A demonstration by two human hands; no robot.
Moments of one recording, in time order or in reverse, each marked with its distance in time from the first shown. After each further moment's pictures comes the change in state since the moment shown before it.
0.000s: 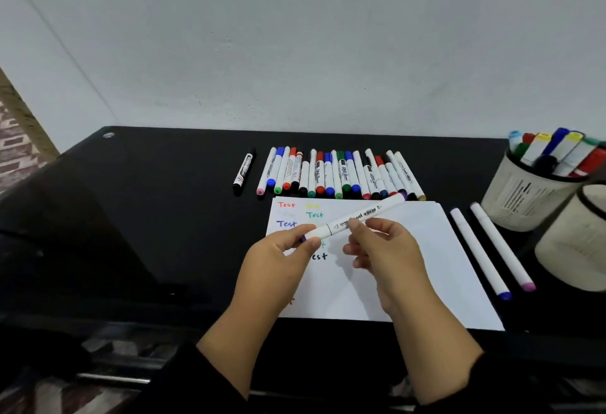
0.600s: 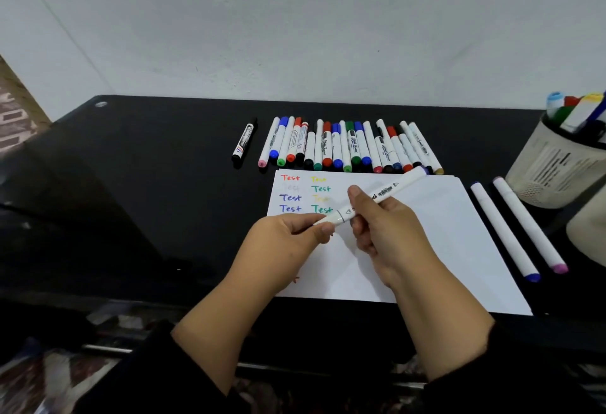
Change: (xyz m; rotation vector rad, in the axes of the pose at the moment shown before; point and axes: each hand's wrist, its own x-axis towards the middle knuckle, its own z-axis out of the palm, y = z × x) left_hand 0.004 -0.001 -0.002 0.088 -0.164 -0.047; right_hand 0.010 0.007 0.013 0.038 -0.150 0.032
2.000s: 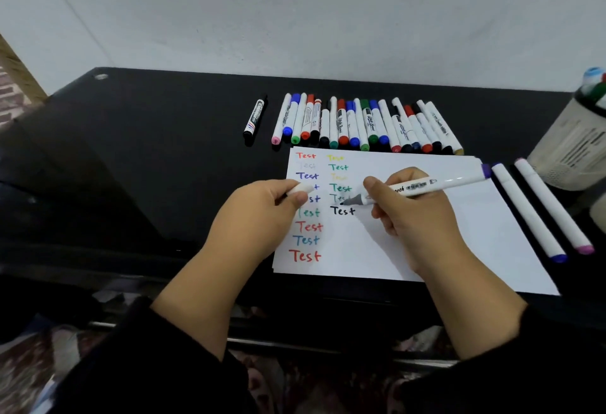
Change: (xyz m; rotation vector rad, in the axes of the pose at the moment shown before) left_hand 0.011 -0.024 -0.037 0.376 0.118 0.072; right_hand -0.003 0.014 -0.005 -0.200 0.068 -0.229
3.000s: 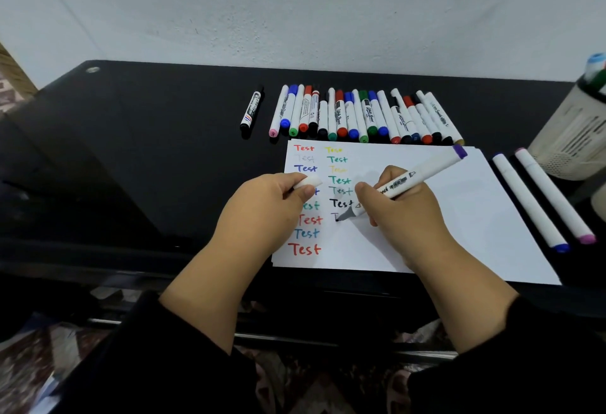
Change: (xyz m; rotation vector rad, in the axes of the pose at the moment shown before) left_hand 0.001 0.003 0.007 0.015 -0.037 0.000; right_hand 0.002 0.014 0.006 -0.234 -0.037 -0.124
